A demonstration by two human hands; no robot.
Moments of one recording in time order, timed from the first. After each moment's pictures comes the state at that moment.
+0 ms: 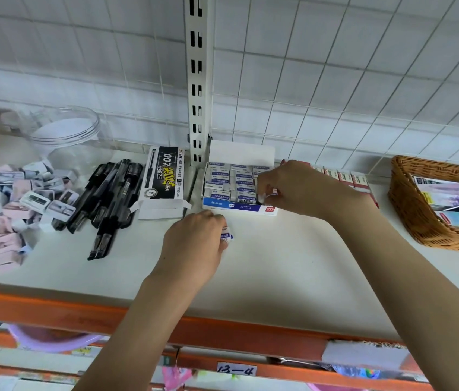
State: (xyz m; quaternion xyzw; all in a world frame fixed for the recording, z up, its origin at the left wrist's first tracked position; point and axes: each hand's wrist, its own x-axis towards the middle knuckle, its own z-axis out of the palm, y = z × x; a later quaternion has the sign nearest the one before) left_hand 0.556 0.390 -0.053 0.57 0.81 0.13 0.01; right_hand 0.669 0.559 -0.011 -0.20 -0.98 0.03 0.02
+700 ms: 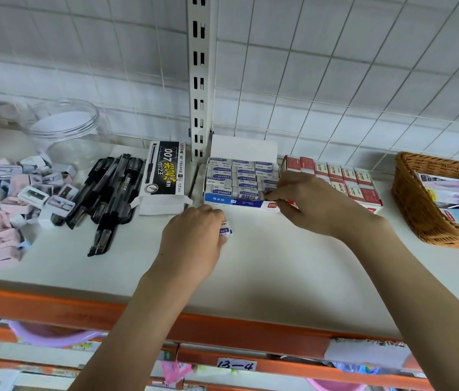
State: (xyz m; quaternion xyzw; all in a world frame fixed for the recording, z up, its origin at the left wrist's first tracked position) left_hand 0.552 0.390 -0.055 0.57 0.81 0.13 0.01; right_hand 0.696 0.547 -0.027 -0.17 -0.98 0.04 0.06
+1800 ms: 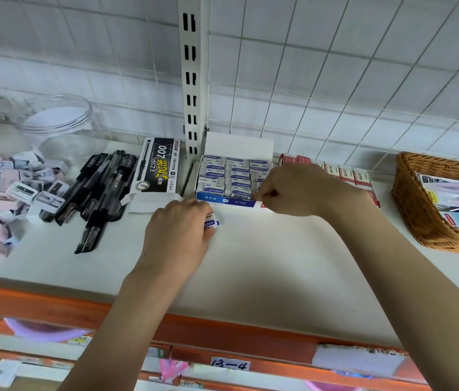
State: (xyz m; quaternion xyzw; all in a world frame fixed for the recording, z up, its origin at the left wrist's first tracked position) left_hand 0.550 0.393 -0.054 0.53 0.83 0.15 -0.01; right_hand 0.670 0.548 0.001 -0.26 -0.96 0.01 -0.10
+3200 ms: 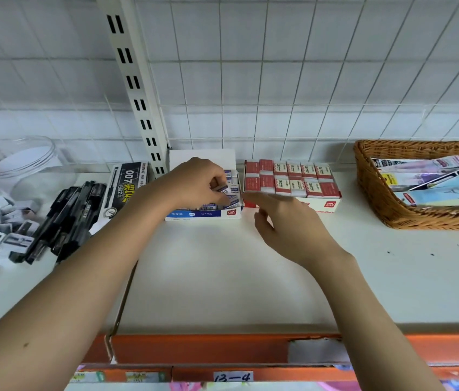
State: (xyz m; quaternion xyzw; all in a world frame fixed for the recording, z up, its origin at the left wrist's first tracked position) left_hand 0.544 0.500 -0.006 0.66 0.73 0.11 0.14; right_hand 0.735 0.524 -0.043 -0.34 -0.92 0.12 0.17
